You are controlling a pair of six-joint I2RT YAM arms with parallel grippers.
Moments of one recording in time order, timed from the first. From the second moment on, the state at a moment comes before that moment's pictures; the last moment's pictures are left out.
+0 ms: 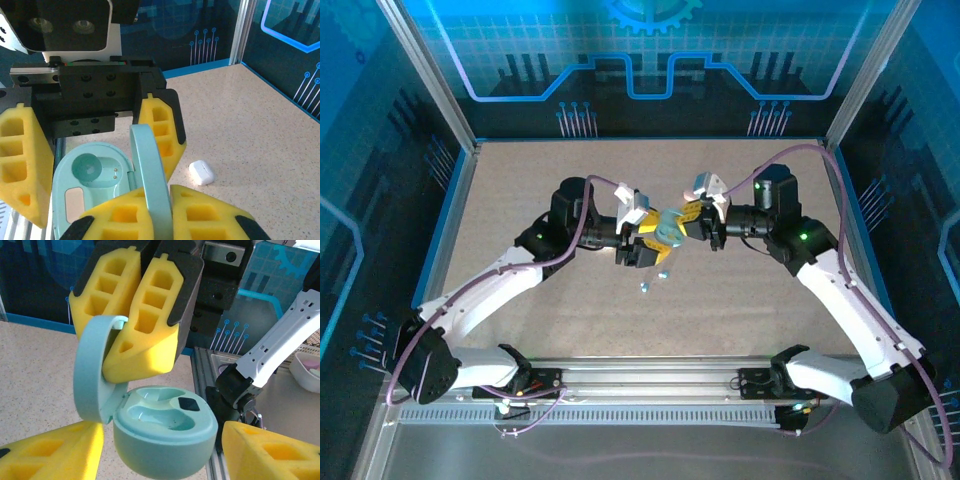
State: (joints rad) left arm -0.59 1.29 1.02 0.01 0.89 0.01; right arm 0.42 1.12 1.14 -0.46 -0.76 -0.29
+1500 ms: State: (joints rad) left arm -0.59 1.30 1.02 0.02 0.88 0.05; right arm 0.39 1.18 1.25 -0.54 -0.77 -0.20
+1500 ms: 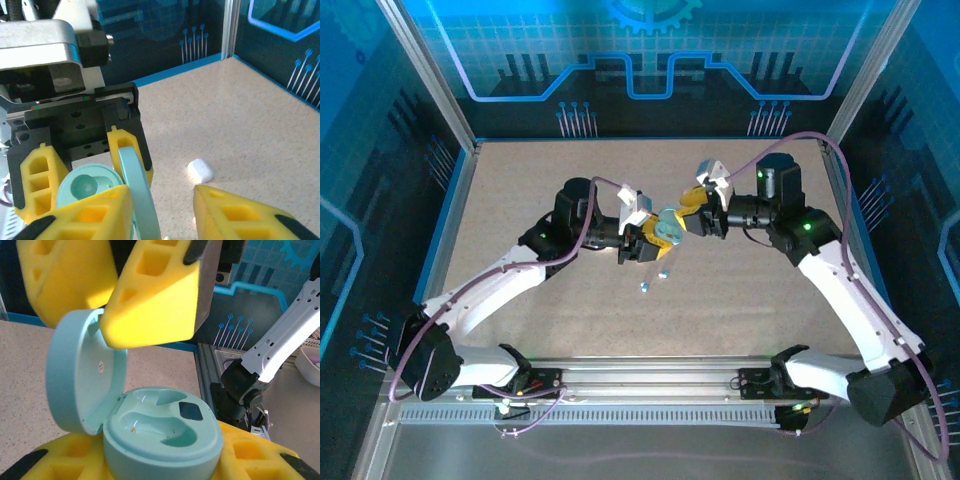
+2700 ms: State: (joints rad) left arm -0.52 1.16 0.79 0.37 0.53 -0.14; right arm 0.33 1.63 1.20 -0.72 -0.48 0.34
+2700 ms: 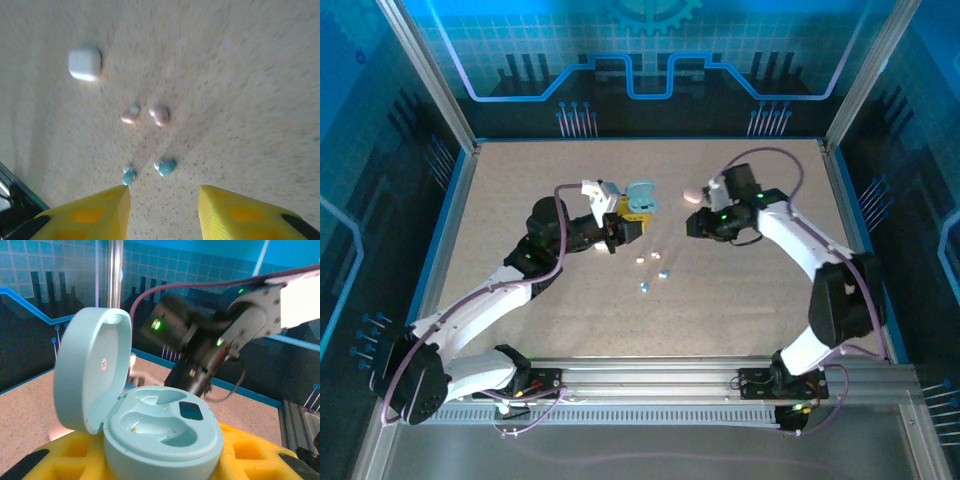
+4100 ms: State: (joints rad) left arm -0.52 1.09 0.76 0.36 0.48 -0.08; right arm 0.66 2.05 1.46 -0.86 -0.28 0.31
